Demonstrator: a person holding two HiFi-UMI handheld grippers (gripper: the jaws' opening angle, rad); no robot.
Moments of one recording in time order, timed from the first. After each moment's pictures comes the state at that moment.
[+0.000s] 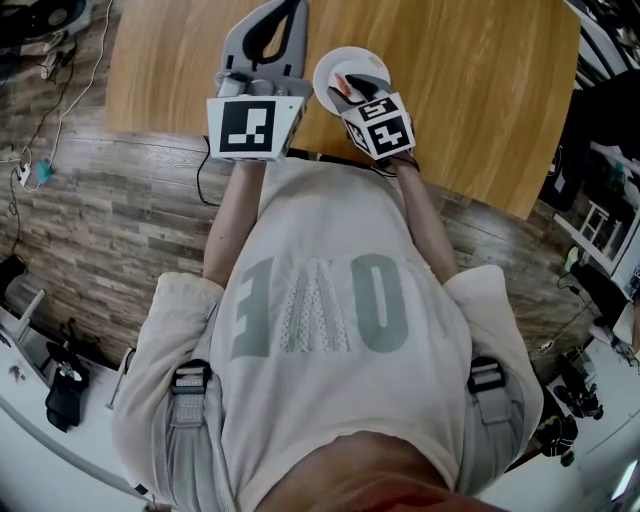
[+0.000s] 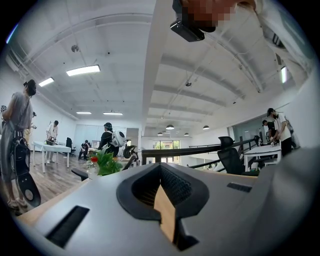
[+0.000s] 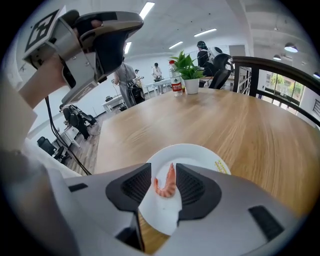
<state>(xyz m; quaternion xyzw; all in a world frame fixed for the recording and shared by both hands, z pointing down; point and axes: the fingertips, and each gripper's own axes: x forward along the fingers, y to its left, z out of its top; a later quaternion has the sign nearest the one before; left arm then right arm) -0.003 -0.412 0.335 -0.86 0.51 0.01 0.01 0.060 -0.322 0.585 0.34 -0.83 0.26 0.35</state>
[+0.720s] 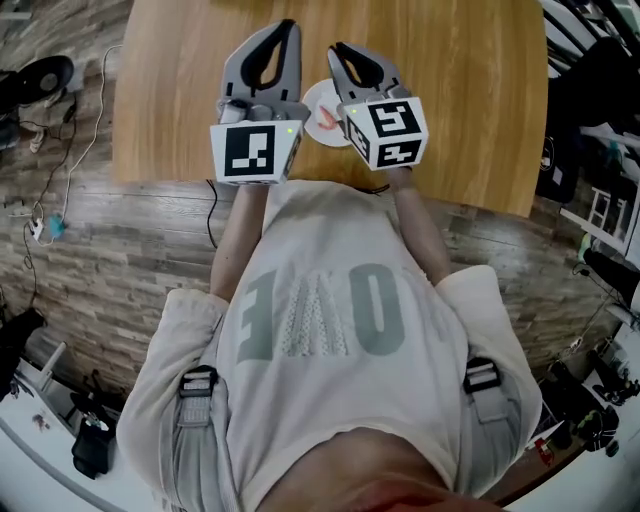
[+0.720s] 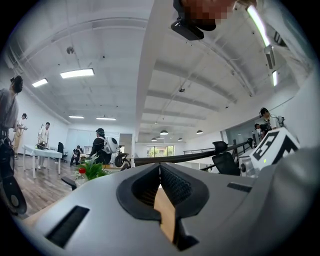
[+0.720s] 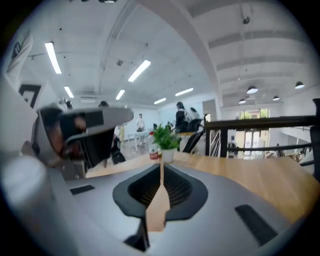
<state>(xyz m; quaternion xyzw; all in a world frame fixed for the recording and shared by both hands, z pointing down) 0.019 -0.420 0.303 -0.88 0.48 0.03 0.04 0.078 -0.417 0.406 0.51 -0.85 0.10 0.11</state>
